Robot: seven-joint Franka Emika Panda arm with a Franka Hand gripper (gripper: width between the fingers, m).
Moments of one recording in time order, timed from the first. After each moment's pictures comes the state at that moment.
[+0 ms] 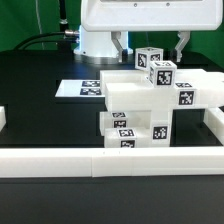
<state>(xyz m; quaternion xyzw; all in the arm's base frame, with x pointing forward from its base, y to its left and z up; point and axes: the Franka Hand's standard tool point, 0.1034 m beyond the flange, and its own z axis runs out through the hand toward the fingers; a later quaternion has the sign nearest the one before) 0.541 0.029 0.114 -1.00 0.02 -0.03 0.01</state>
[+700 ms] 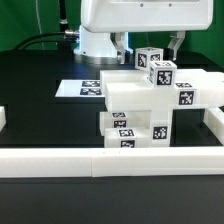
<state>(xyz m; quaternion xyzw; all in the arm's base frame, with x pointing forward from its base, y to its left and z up) 0.542 0.026 0.114 -0.98 -0.21 -0.03 -0.02</state>
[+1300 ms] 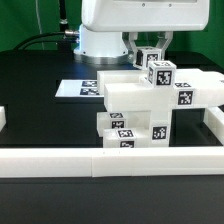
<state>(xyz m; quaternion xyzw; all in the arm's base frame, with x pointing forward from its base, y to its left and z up) 0.542 0.025 0.114 -0.98 -0.20 -0.03 -0.02</state>
